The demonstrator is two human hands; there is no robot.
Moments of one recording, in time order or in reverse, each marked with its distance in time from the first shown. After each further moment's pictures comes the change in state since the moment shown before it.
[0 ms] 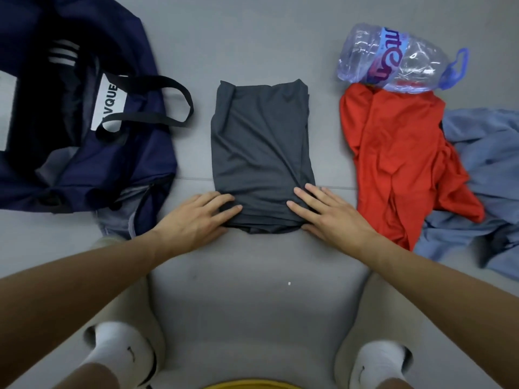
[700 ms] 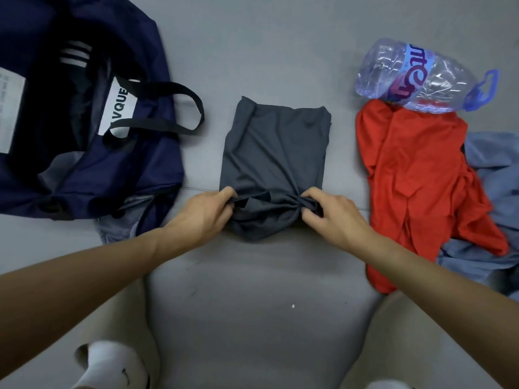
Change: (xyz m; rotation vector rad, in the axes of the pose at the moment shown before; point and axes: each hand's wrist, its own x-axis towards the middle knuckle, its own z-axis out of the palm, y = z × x) left_hand 0.037 -0.006 -0.028 -0.511 -0.010 -0.487; right_hand 0.052 -0.003 -0.043 0.586 0.027 0.389
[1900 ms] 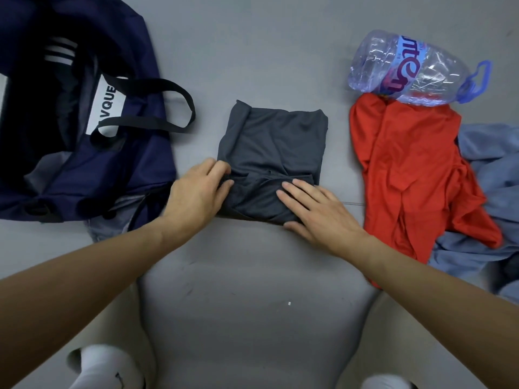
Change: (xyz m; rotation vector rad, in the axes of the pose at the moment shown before) left_hand 0.020 0.008 -0.008 0.200 0.366 -0.001; right_hand -0.001 0.019 0.027 -0.600 0.074 -0.379
